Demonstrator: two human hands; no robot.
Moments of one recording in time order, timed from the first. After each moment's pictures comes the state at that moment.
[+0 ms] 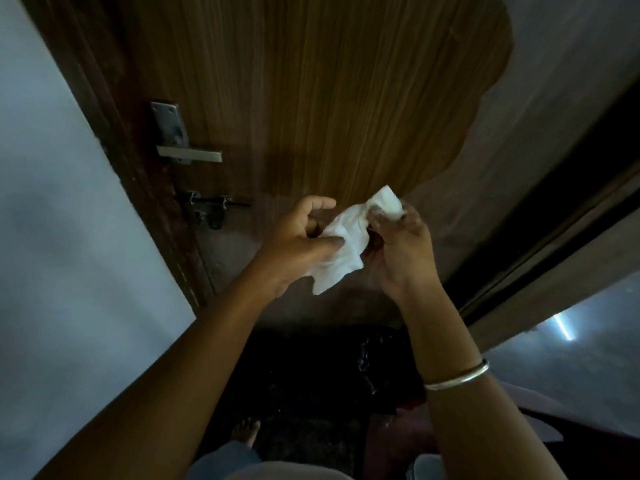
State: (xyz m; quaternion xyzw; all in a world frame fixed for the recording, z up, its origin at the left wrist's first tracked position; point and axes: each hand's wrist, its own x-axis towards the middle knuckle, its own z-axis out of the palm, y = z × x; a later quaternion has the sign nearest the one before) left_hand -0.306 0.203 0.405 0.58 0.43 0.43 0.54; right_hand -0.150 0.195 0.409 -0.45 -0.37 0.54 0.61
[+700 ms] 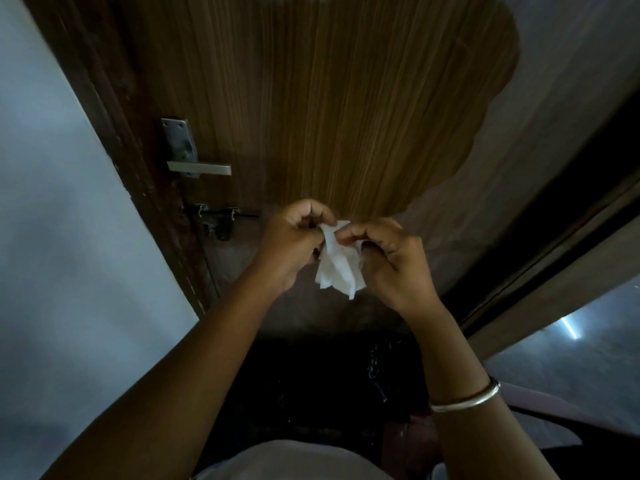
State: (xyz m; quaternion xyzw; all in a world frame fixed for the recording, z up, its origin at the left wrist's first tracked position) left_hand -0.323 0.217 0.412 0.54 0.43 0.49 0.53; right_hand -0.167 0.186 0.410 -0.42 -0.75 0.16 0.47
